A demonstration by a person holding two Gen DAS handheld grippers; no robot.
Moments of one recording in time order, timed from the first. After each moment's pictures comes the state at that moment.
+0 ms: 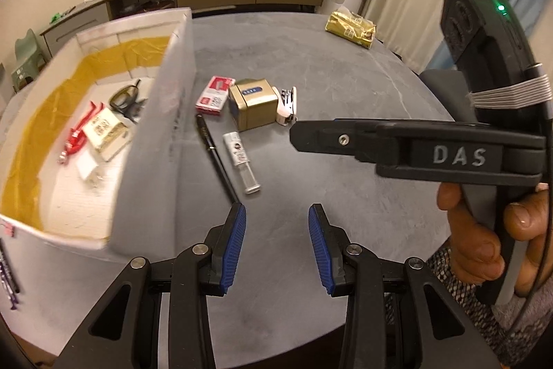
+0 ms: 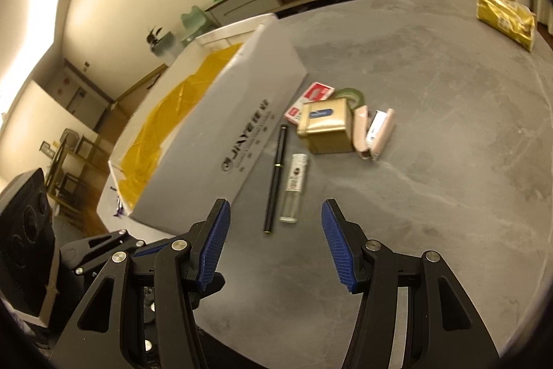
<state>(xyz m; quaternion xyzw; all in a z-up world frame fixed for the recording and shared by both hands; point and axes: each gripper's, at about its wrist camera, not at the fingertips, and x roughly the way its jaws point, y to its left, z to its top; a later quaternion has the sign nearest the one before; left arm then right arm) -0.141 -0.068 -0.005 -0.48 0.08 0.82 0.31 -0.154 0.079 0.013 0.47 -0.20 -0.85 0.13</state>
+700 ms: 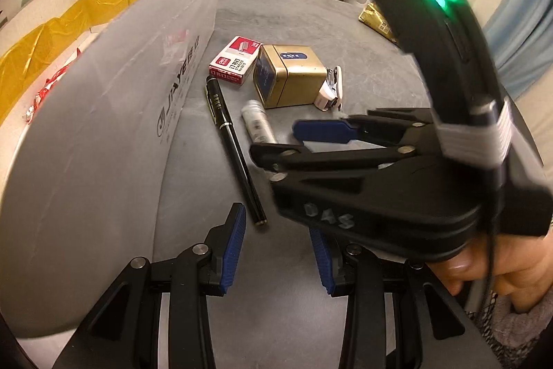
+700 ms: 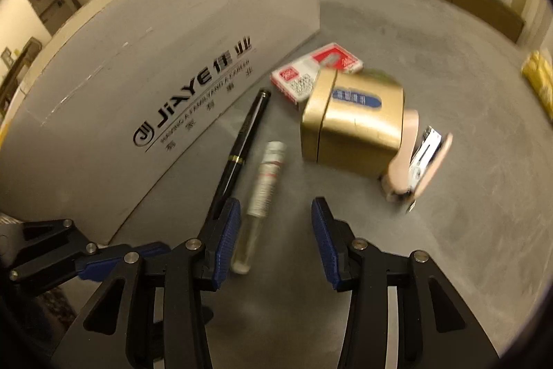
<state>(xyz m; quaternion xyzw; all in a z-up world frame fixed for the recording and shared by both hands) -0.184 -0.077 -0.068 -0.51 0.02 0.81 0.29 -0.228 0.013 -0.062 0.52 0.04 -0.84 0.11</state>
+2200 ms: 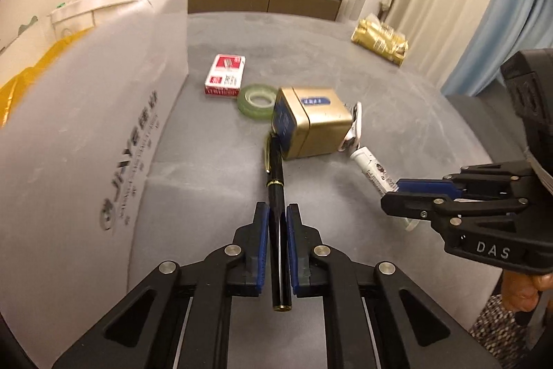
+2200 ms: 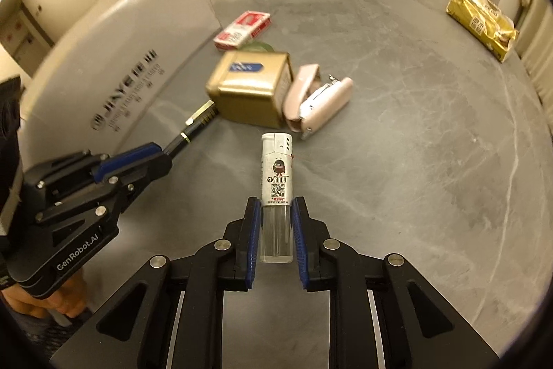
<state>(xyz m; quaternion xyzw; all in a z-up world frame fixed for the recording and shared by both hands) -0.204 -0.041 -0.068 -0.44 0.03 0.84 0.30 -0.169 0.111 -0.035 0.53 -0.07 -0.84 0.06</state>
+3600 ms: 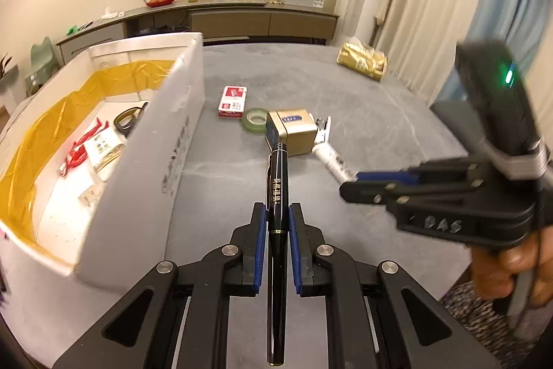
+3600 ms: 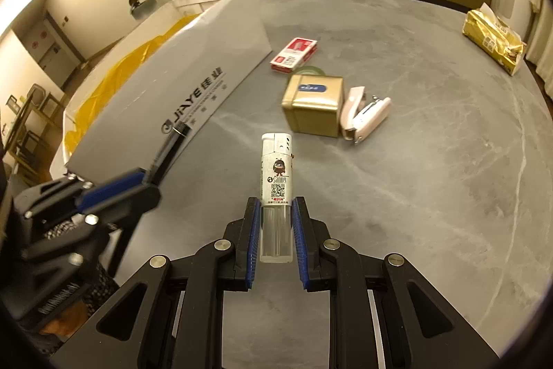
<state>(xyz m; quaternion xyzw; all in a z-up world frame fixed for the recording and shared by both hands) -0.142 -0.078 -0.007 -0.41 0.04 0.86 0.29 -0.146 0.080 -0.006 0.49 -0.08 -0.86 0.11</state>
